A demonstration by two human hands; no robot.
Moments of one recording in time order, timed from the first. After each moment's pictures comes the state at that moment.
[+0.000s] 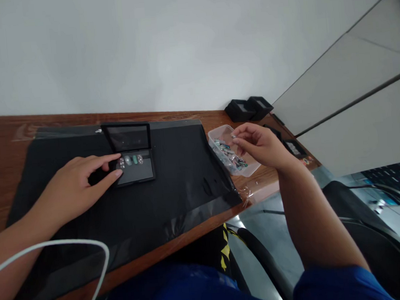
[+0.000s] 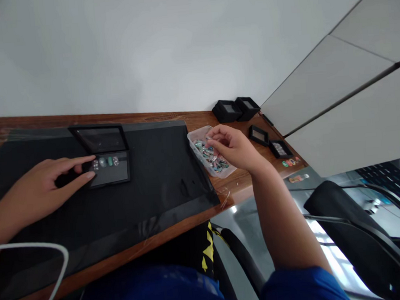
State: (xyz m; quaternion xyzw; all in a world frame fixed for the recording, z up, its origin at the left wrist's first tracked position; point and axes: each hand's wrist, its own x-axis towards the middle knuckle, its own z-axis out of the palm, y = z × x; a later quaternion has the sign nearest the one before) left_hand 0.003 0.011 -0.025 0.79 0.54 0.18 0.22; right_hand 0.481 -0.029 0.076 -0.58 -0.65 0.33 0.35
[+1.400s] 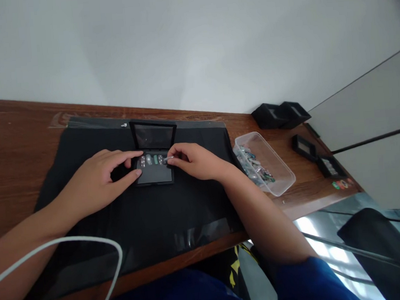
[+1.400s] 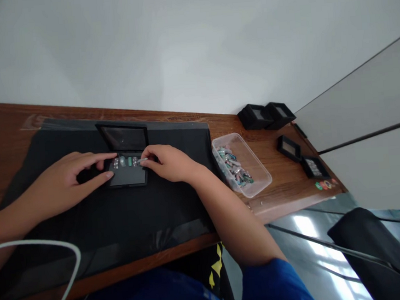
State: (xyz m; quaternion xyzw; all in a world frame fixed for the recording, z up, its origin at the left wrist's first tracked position) left_hand 0.006 0.011 -0.026 0.77 0.55 0.21 0.24; right_hand 0.309 0.044 0.010 -0.43 -0.79 0.41 0.16
